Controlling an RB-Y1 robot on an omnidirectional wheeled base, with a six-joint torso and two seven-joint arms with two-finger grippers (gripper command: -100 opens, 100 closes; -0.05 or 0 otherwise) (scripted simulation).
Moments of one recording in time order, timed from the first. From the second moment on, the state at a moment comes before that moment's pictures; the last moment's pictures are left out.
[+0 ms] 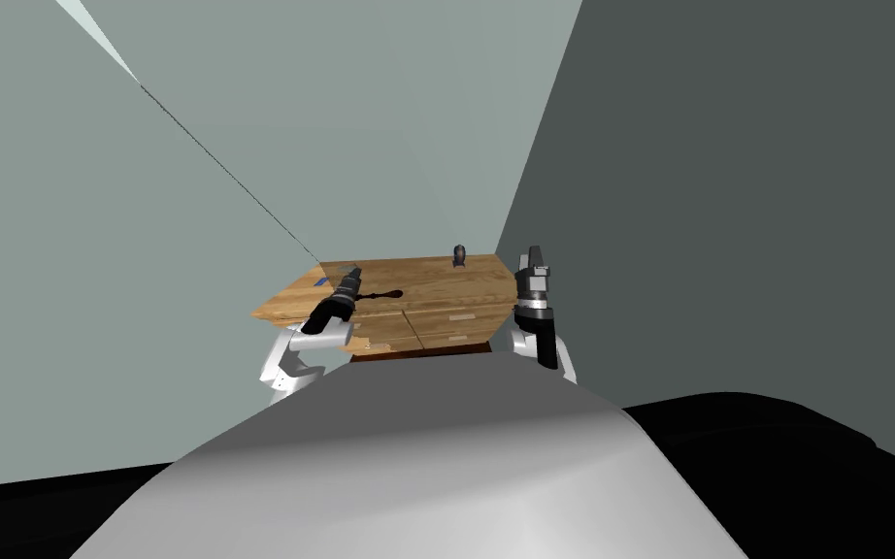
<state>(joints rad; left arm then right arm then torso) 0.25 0.36 0.13 -2.24 -0.11 0.63 -0.14 0.46 -0.01 -0.05 -2.33 0.10 -0.40 0.08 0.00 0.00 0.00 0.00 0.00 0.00</state>
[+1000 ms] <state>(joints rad) 0.18 0.41 0.15 -2.20 -0.04 0.89 -0.12 0.46 -0.01 -0.05 -2.33 0.10 -0.40 0.08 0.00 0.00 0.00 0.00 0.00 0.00</state>
